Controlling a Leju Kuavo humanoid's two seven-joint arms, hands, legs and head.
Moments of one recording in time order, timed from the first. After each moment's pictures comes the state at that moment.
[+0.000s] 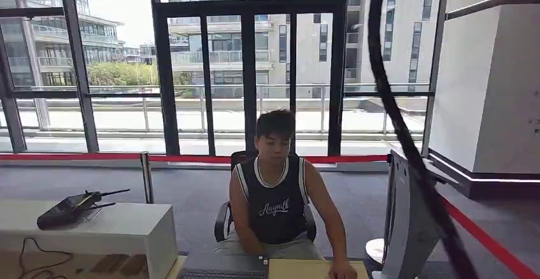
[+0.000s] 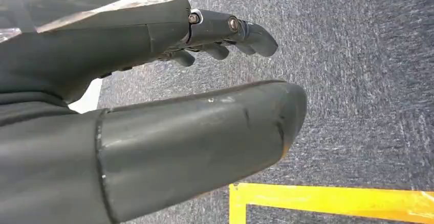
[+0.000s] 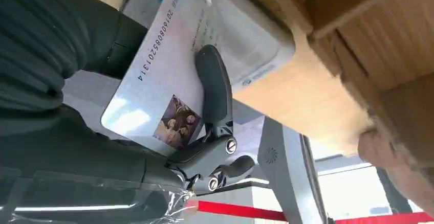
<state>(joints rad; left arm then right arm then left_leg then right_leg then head) -0.09 0.08 -0.70 -0.21 0.38 0.57 0.09 -0.61 -0.24 0.66 -0.58 0.64 -0.52 0.09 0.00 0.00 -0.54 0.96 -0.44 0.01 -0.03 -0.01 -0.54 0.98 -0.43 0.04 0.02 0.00</state>
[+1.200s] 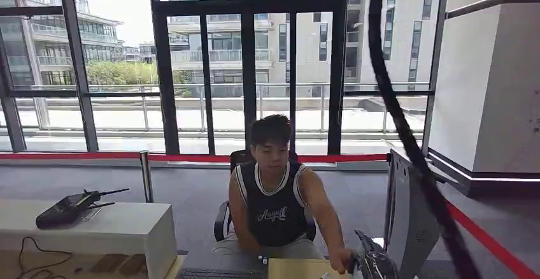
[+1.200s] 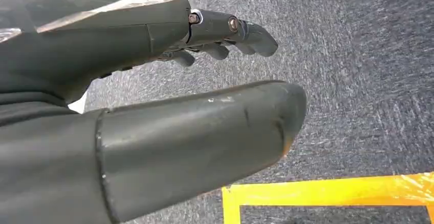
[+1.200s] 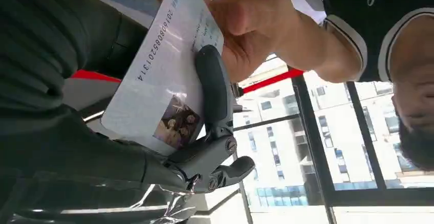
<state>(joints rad) -0.10 0.08 -0.75 -0.21 0.38 0.55 0.05 -0.93 -0.21 0.66 -0.84 0.86 -0.36 0.15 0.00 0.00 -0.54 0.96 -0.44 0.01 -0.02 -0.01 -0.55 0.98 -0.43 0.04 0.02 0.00</state>
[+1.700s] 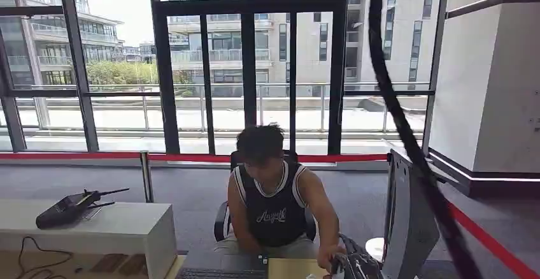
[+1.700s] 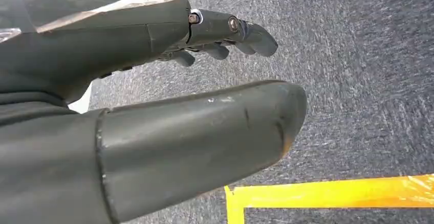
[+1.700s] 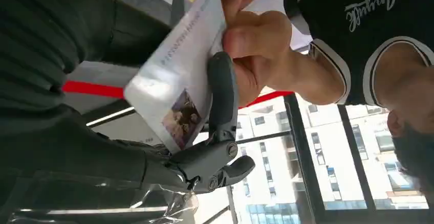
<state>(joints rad) -0.10 0.08 -0.77 -0.21 0.38 0.55 0.06 -0.98 -0.12 0.69 -0.69 0.83 -0.38 0.11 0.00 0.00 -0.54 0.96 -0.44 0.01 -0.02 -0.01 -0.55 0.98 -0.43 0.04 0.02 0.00</state>
